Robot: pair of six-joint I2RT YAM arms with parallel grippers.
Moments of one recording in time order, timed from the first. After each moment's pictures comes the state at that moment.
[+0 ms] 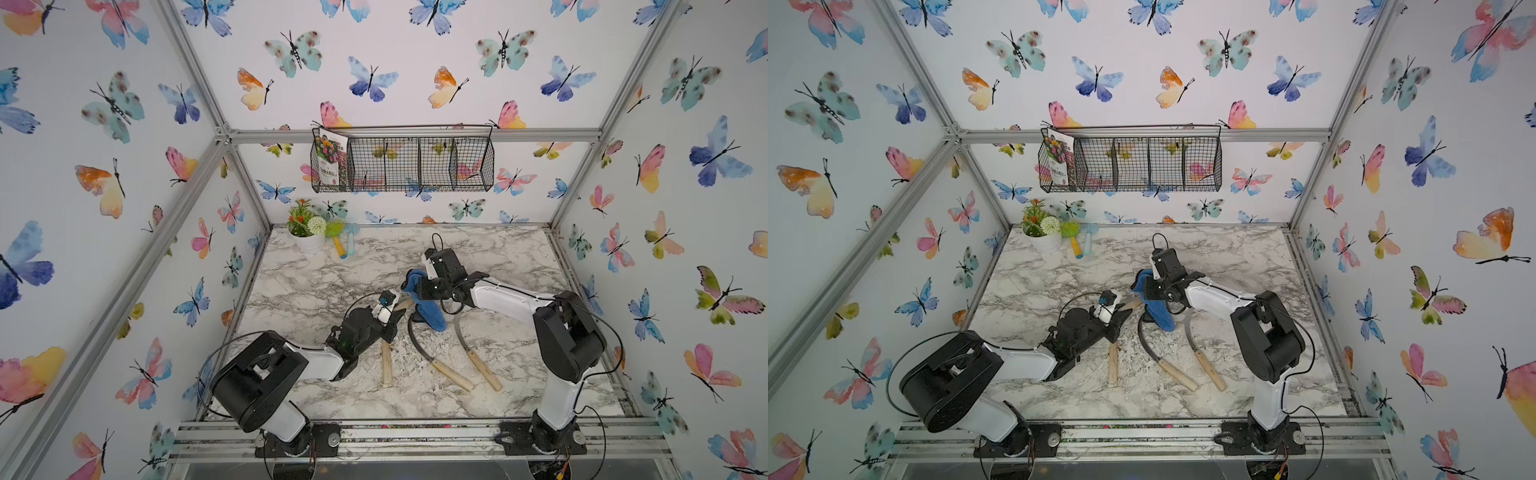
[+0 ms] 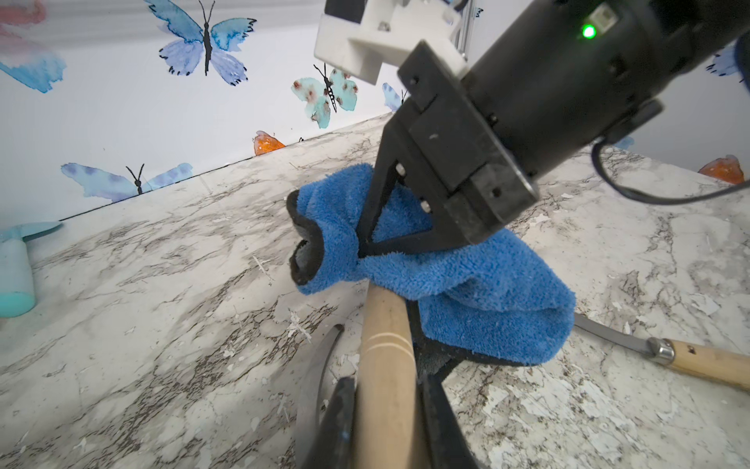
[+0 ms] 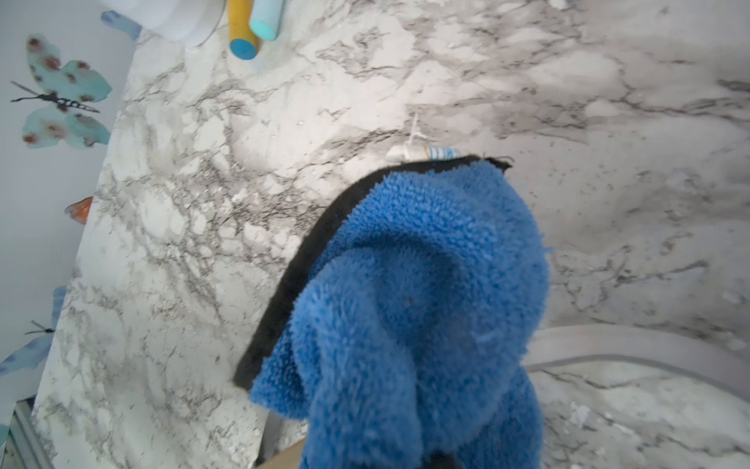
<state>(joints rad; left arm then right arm) -0.70 1.53 0.41 0.86 0.03 0.00 0.68 1.84 1.24 -0.22 -0.15 0.47</state>
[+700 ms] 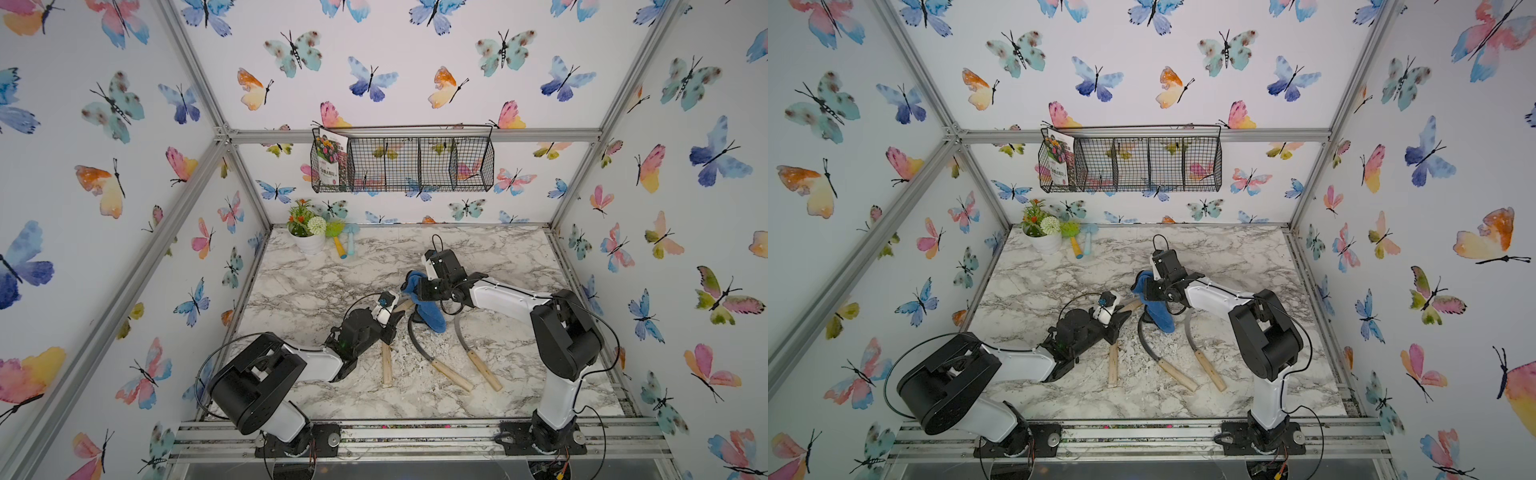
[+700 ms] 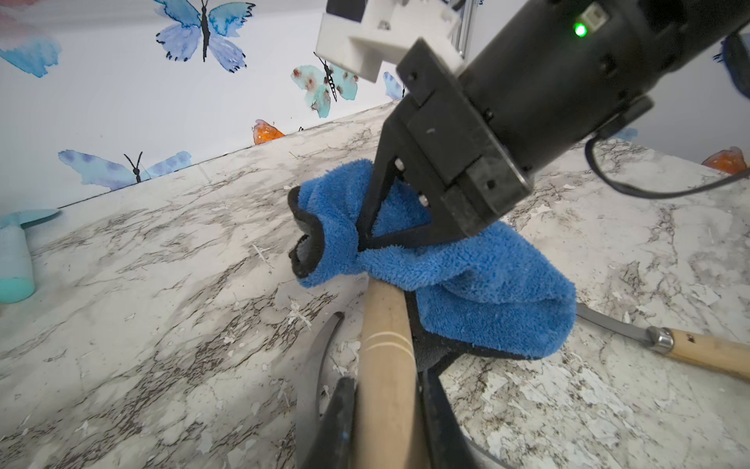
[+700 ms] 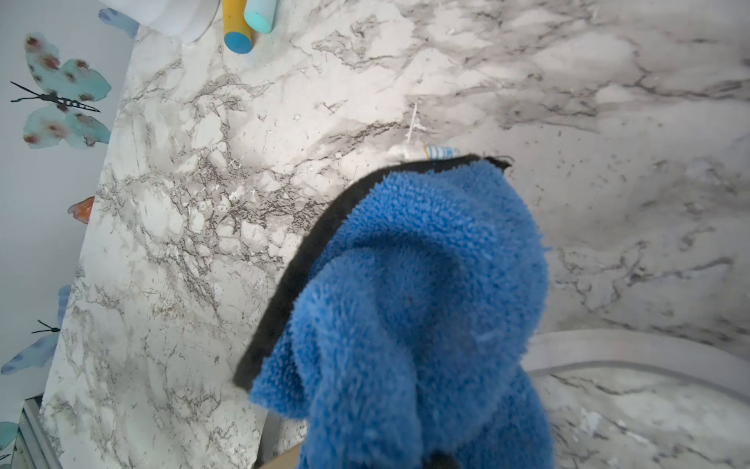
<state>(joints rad) -0.70 1.51 0.40 0.83 0.02 0.00 0.65 1.87 1.25 -0.21 -0.17 0.49</state>
